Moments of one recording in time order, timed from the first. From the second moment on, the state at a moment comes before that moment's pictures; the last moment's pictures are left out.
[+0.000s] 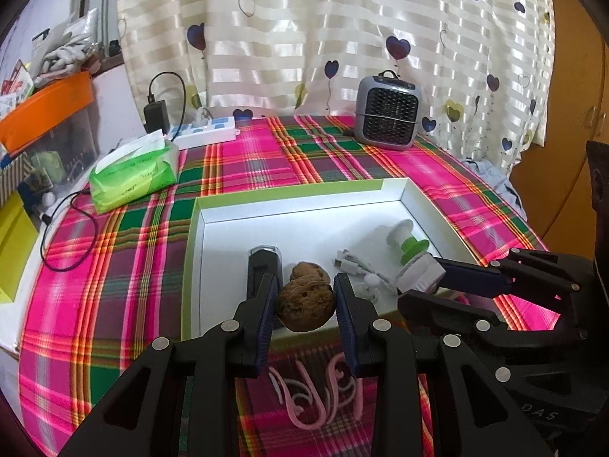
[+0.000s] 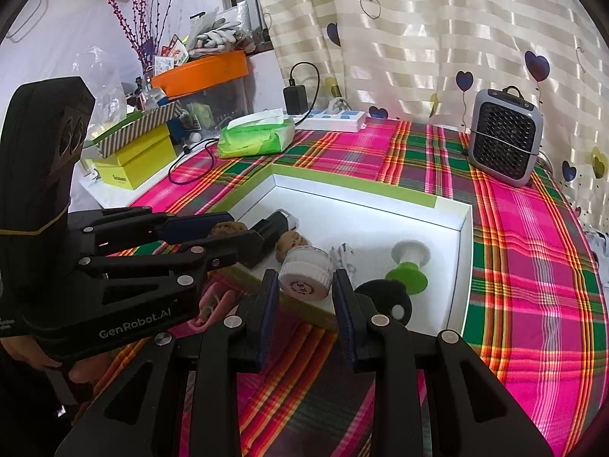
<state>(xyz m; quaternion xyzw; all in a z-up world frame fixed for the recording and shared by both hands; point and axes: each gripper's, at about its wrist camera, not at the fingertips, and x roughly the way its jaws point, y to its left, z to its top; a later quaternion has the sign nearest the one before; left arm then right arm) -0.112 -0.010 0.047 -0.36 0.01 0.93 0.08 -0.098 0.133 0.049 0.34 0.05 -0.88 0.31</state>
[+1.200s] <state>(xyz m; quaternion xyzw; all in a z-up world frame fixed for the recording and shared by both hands) -0.146 -0.052 0.026 -0.37 -0.02 0.93 0.01 -0.125 0.109 0.030 0.37 0.07 -0.86 0.34</state>
